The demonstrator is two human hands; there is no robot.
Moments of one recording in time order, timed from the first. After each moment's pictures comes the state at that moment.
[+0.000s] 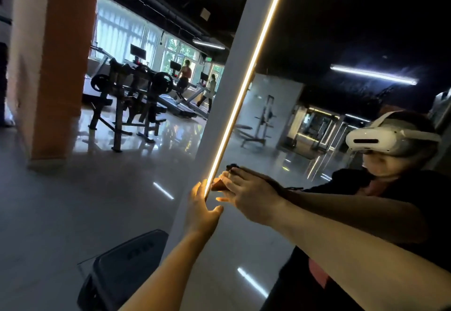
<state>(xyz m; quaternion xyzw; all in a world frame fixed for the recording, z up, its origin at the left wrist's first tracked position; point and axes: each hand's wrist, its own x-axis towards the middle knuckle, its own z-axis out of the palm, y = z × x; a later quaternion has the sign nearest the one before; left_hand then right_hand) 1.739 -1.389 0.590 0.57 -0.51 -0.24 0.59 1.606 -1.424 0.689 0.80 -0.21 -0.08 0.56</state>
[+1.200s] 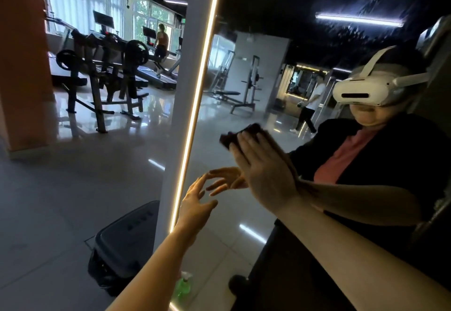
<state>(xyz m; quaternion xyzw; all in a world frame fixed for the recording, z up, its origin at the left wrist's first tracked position) 1.705 -1.365 0.540 0.45 -0.49 -0.47 0.58 1.541 -1.382 0.652 0.78 -0.35 0.15 0.50</state>
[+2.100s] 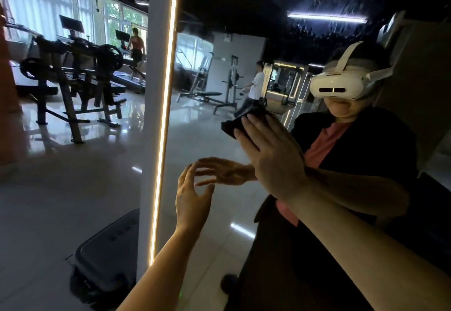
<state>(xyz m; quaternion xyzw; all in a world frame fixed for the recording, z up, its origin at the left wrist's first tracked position) 1.658 -1.347 0.580 0.51 -0.52 -0.31 0.61 1.493 -1.353 0.694 0.74 -0.37 0.20 0.53</state>
